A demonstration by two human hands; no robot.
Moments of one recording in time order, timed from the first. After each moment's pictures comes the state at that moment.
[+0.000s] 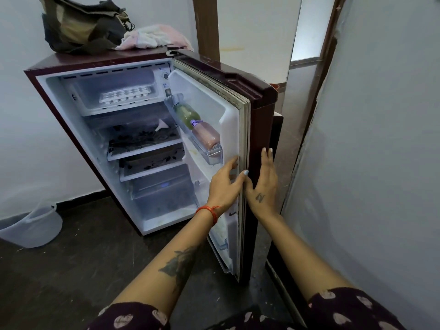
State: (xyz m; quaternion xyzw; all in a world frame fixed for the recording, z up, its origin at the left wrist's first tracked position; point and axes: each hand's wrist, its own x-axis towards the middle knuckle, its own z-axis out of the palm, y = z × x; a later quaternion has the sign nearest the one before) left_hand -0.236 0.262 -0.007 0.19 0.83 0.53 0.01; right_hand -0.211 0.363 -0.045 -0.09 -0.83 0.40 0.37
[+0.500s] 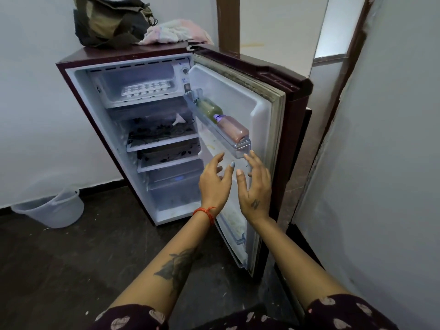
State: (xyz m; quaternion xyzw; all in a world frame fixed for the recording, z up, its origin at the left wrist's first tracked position) left_hand -0.233 0.229 -0.006 0.08 0.81 0.56 -0.13; right_hand -0.212 0.318 -0.041 -0.01 -0.81 0.44 0.39
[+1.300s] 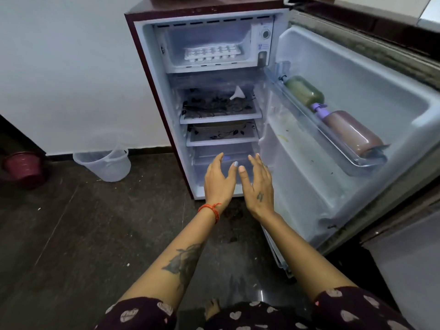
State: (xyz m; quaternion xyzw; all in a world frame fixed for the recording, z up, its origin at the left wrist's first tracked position) left_hand -0.323 0.074 -0.050 -0.09 0.85 0.51 -0.09; right_hand -0.318 0.169 -0.076 0.00 -0.85 0.51 0.10
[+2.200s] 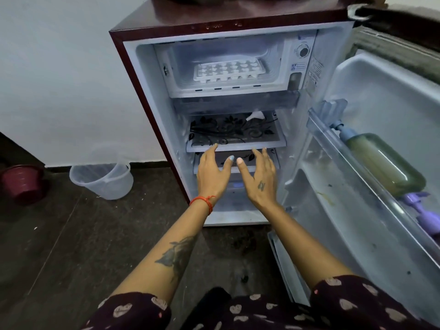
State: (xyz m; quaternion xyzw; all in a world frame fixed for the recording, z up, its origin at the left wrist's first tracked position) left_hand -0.569 0.003 -0.046 -0.09 0.88 0.46 -0.12; right_hand -0.572 0.116 -0.075 -0.02 -0.87 0.48 0.08
